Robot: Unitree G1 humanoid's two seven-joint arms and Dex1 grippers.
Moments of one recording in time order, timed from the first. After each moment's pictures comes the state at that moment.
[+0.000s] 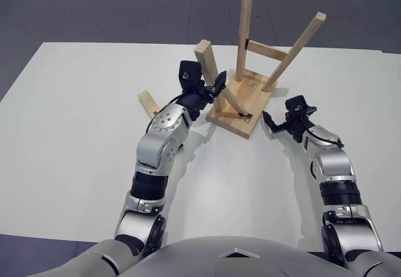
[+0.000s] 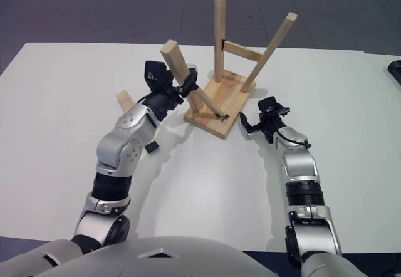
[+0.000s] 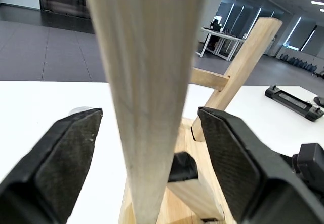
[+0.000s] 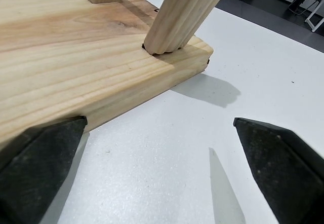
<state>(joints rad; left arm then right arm) -0.39 -0.07 -0.10 -0.16 -0.32 0.51 -0.08 -0.25 -0.40 -0.03 0.22 0.06 0.34 0.36</state>
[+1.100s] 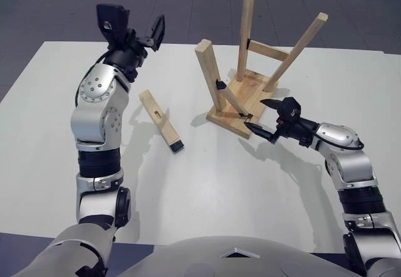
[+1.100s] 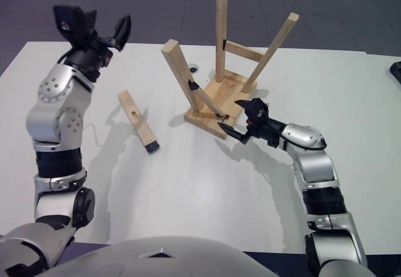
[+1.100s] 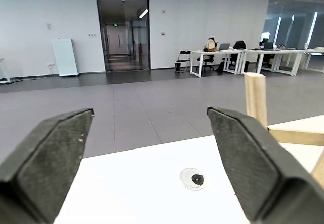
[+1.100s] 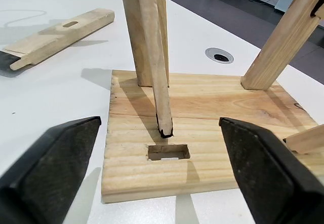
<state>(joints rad) -0.57 0.27 0.07 -0.09 -0.28 0.46 -0.18 -0.20 -0.55 0.05 0.04 0.23 0.24 0.83</state>
